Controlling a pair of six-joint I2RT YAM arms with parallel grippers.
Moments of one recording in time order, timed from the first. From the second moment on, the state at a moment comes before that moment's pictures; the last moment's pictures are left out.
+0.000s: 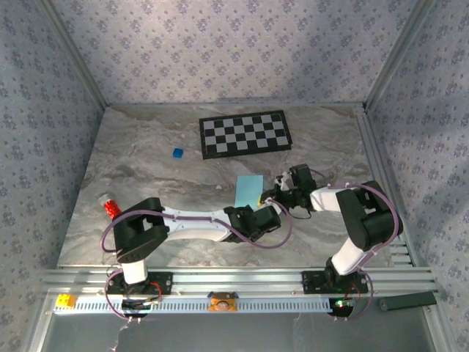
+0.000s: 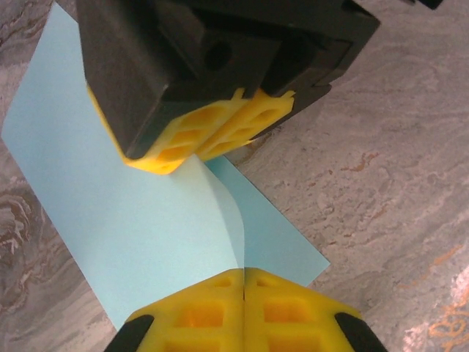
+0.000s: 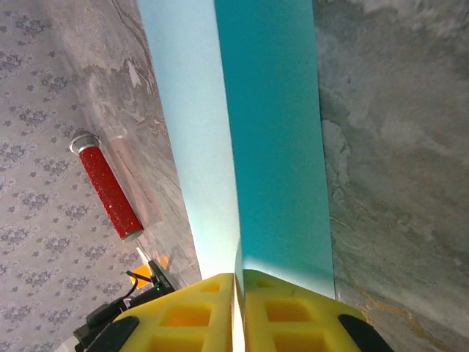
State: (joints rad) left arm -1.29 1.80 1.12 -0.40 -0.46 -0.21; right arm 0.34 1.64 0.60 0.12 -0.82 0.90
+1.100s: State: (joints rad) left arm -0.96 1.66 0.86 -0.03 0.24 -0.58; right arm 0.29 1.31 0.51 -0.05 -0.65 0.85
